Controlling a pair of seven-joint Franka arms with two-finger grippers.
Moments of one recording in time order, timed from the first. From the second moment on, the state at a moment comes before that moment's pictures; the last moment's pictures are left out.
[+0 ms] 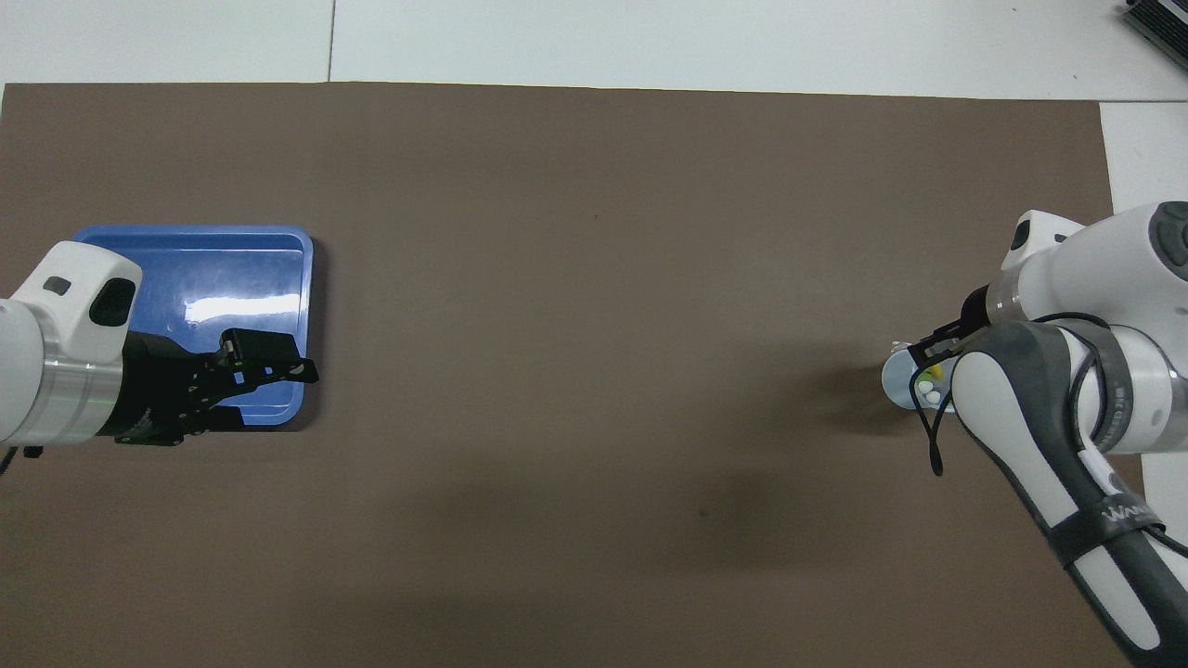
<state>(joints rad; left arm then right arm) -0.16 -0.27 0.01 -2.08 -0.39 1.82 -0.47 0.08 0.08 -0.09 -2.05 0.00 2.06 -0.43</state>
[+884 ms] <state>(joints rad) -0.23 -0.40 -0.02 -2.34 -0.75 2.00 -0.90 0.08 0.07 -0.09 -2.07 0.00 2.09 -0.43</state>
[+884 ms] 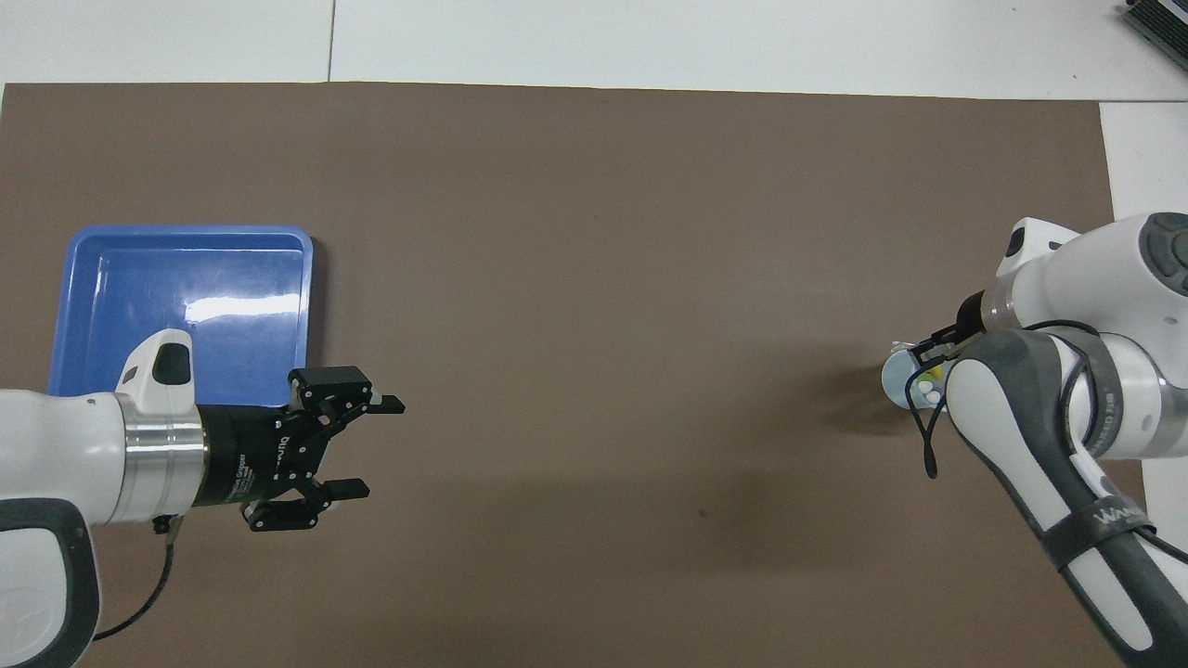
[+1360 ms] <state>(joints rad) -0.29 -0.41 -0.05 -2.42 -0.95 2.21 -1.00 0.08 0.07 -0.09 -2.08 0.00 2.09 -0.43</state>
